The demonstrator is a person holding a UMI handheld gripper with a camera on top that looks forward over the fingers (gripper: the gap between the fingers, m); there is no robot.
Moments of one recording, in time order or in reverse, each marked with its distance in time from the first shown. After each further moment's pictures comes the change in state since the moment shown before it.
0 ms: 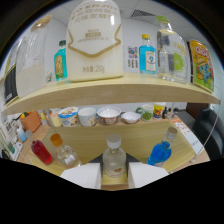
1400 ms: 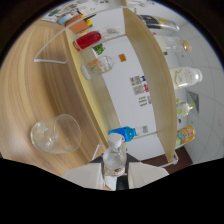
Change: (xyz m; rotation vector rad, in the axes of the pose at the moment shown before) arm 0.102 0.041 -0.081 0.034 0.359 -1.221
